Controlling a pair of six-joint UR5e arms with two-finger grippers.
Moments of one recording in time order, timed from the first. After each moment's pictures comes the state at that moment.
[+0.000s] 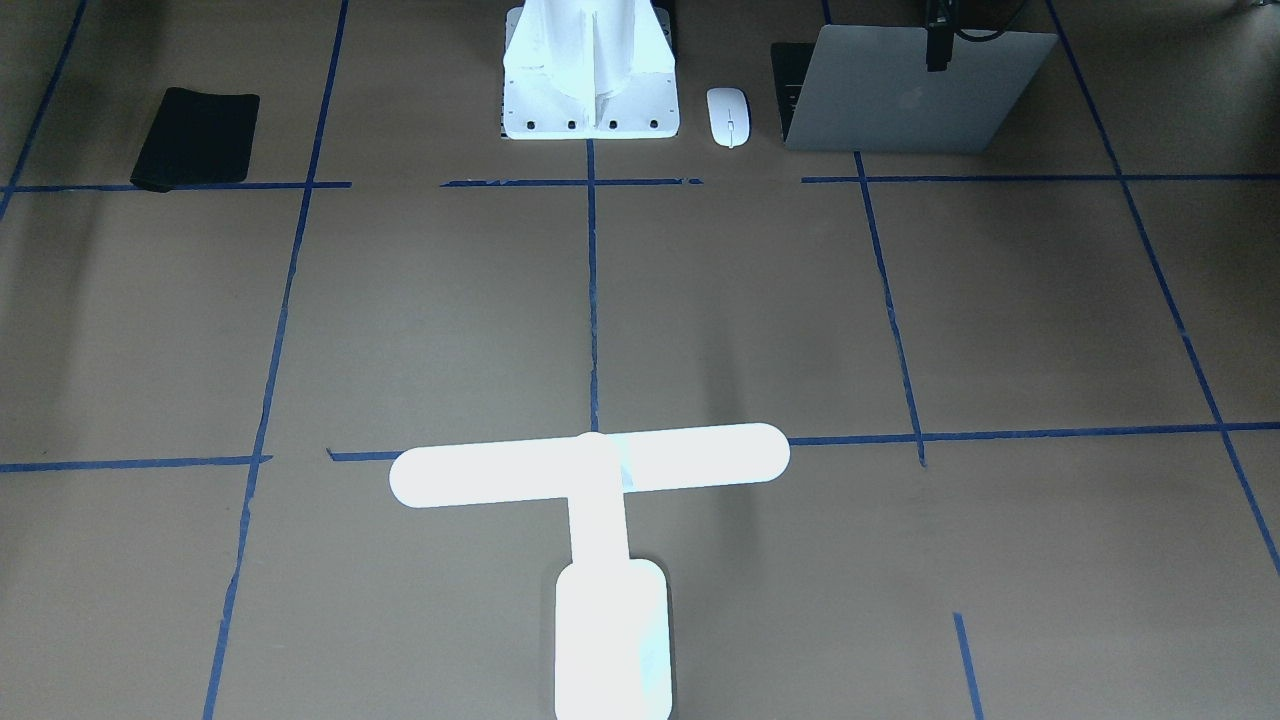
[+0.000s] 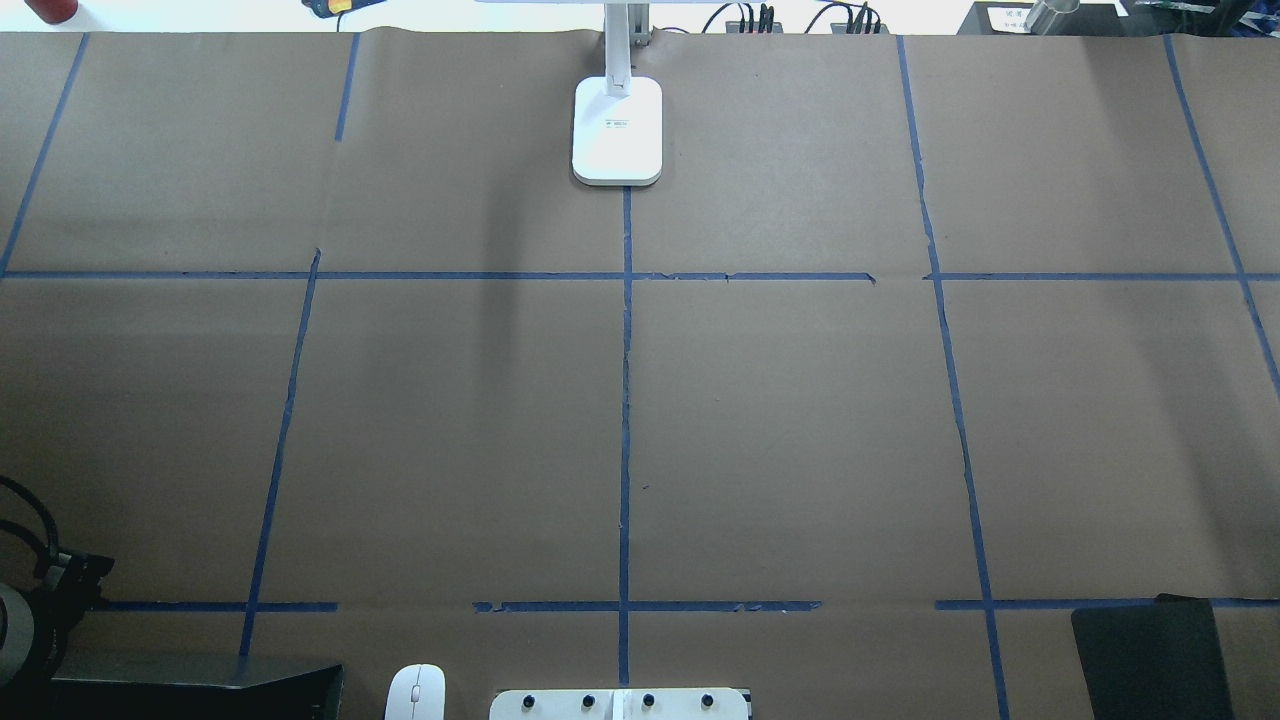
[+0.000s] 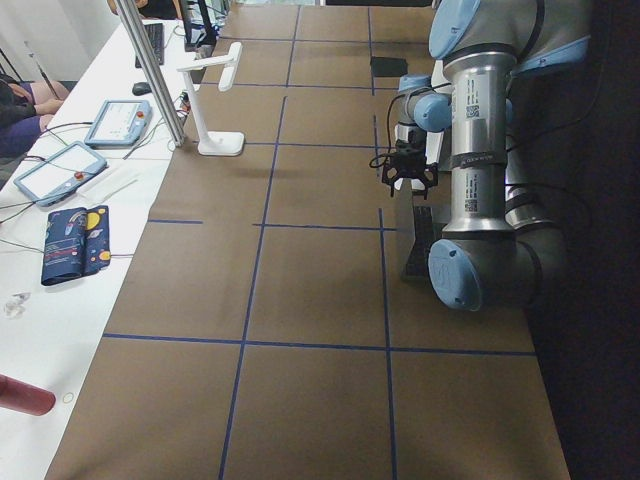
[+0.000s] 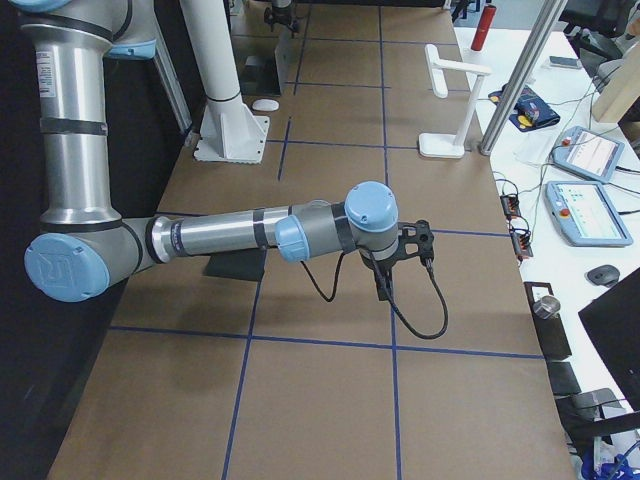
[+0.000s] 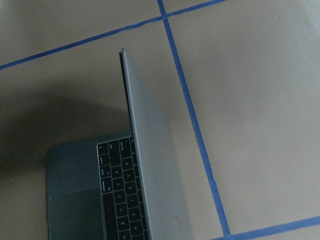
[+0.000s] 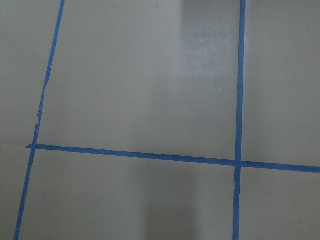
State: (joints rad) left arm -0.20 -1.42 -2.62 -1.06 -1.73 -2.72; right arm 1.60 -1.58 1.75 -1.42 2.48 0.16
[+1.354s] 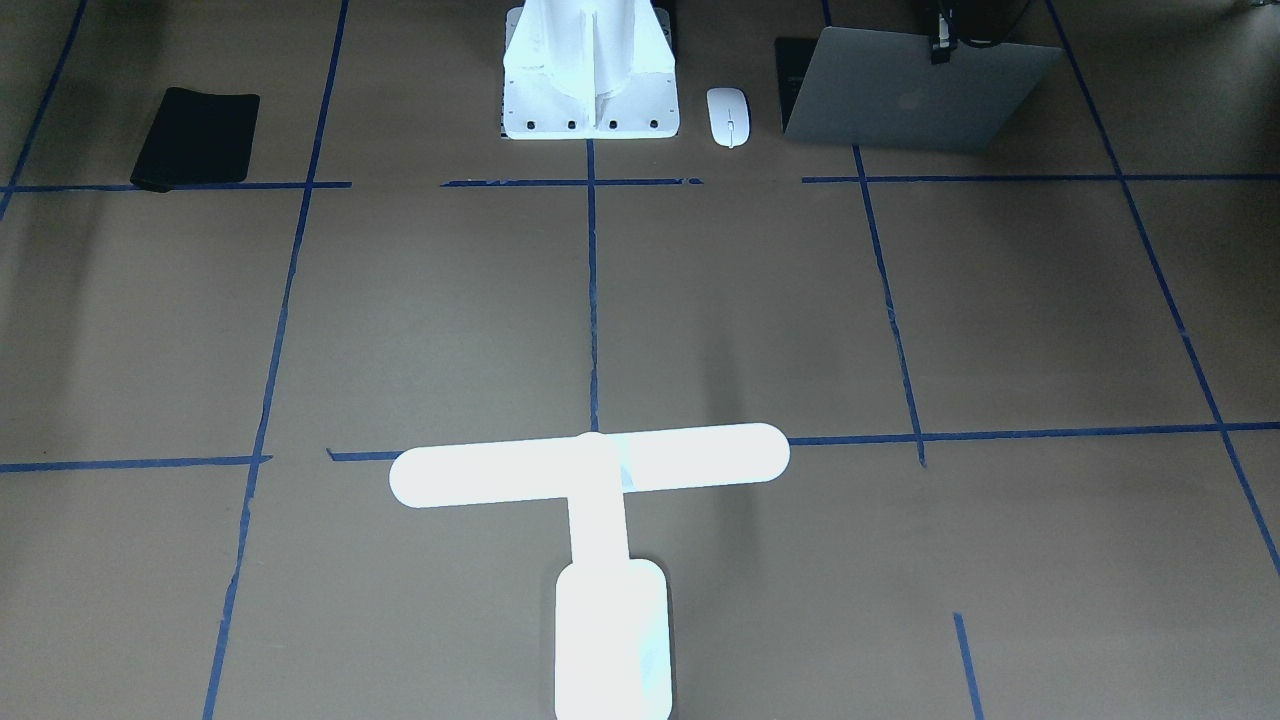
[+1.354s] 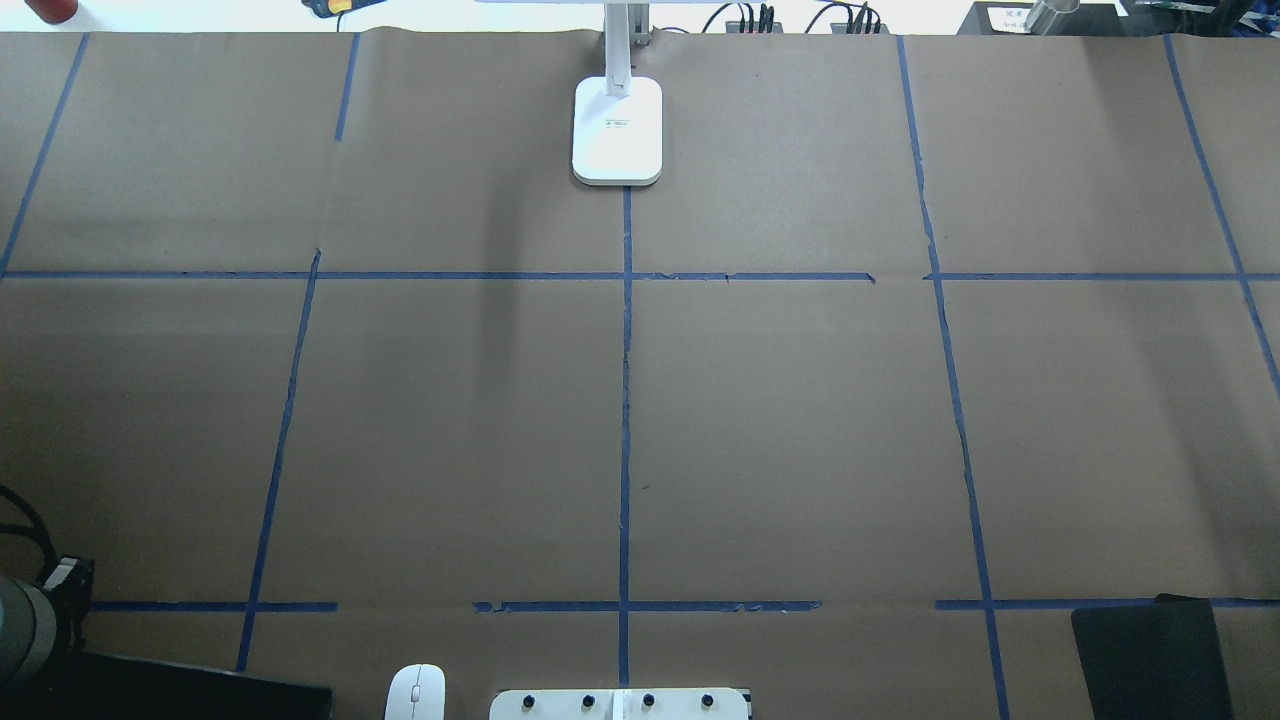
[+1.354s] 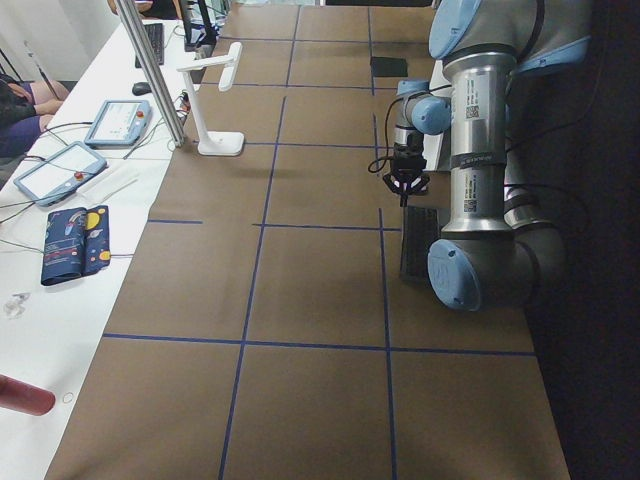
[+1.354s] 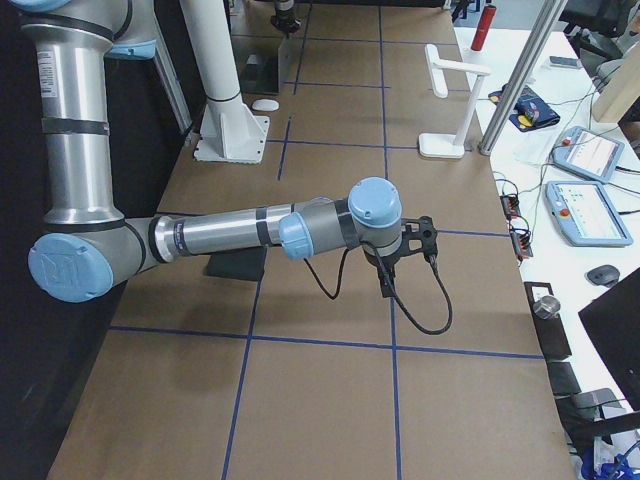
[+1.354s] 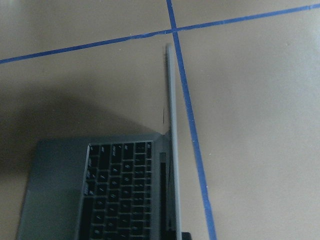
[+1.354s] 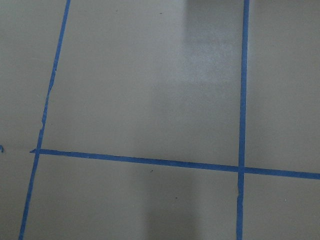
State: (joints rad) left arm -0.25 -1.43 -2.60 -1.05 -1.69 -2.80; right arm 1.60 -1.56 1.75 -1.42 2.48 0.17
